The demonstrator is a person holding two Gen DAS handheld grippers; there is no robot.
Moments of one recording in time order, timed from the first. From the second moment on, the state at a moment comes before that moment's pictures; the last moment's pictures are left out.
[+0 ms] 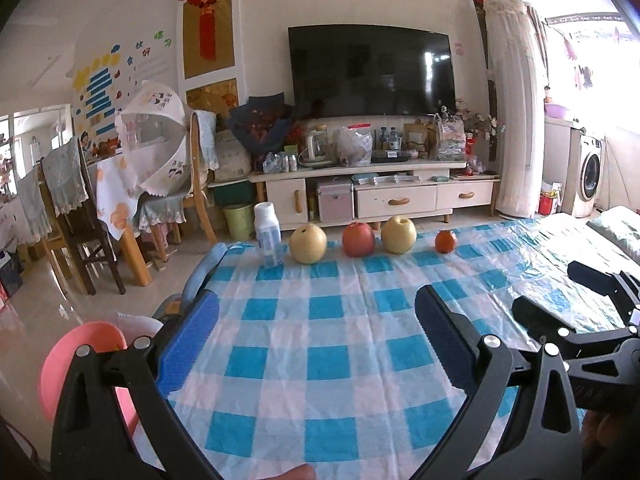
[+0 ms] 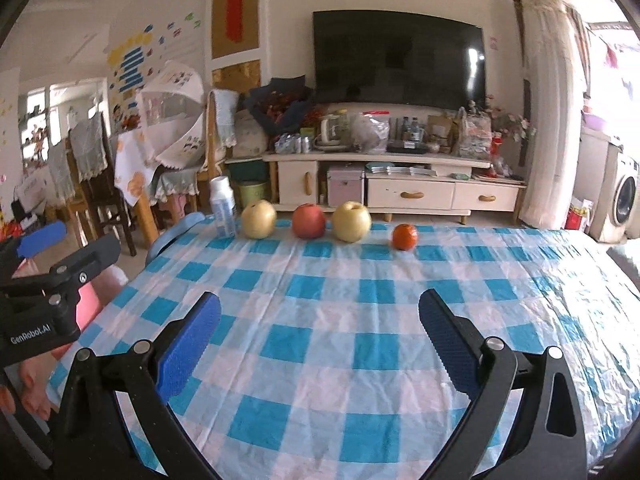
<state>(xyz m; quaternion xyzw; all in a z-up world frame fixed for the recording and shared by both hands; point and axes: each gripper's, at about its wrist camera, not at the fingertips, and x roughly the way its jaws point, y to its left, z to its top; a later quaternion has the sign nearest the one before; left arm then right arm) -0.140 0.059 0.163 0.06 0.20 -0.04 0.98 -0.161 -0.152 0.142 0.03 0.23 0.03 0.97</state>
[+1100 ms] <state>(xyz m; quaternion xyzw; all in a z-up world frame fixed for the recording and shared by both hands) -0.162 -0.029 0.172 0.09 0.17 -0.06 0.98 -0.197 -0.244 0.154 0.05 0.18 -0.05 0.98</state>
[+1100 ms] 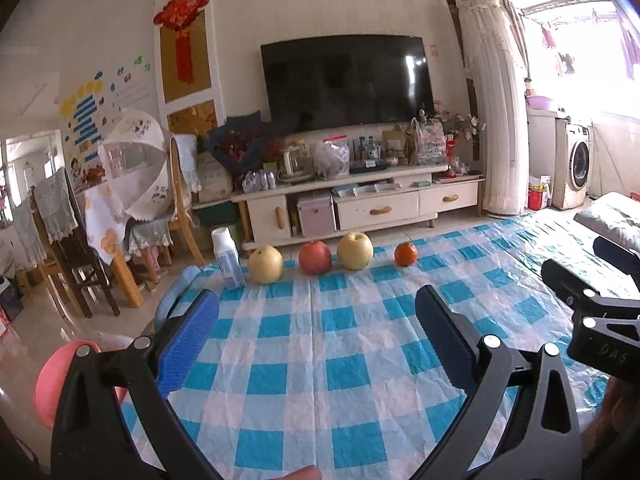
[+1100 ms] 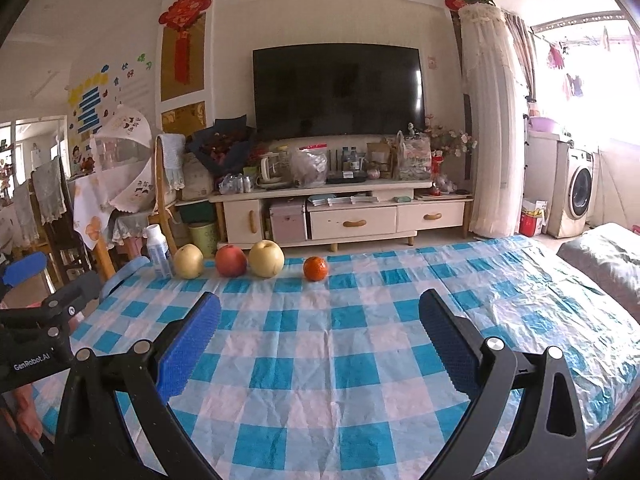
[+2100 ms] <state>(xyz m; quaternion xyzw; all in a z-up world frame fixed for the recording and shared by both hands) -0.077 -0.017 0.079 0.06 0.31 -0.02 0.95 -0.116 -0.215 0.062 0.03 0.34 -0.02 0.94</state>
